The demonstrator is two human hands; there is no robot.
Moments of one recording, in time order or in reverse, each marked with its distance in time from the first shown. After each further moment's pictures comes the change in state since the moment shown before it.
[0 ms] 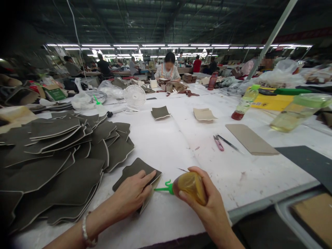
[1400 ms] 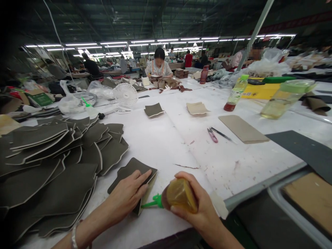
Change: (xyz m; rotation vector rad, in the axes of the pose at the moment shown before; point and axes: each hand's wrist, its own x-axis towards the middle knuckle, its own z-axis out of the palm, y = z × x) left_hand -0.001 -0.004 0.001 -0.051 -0.033 0.019; right_hand -0.011 0.010 0.003 0.155 -0.146 -0.027
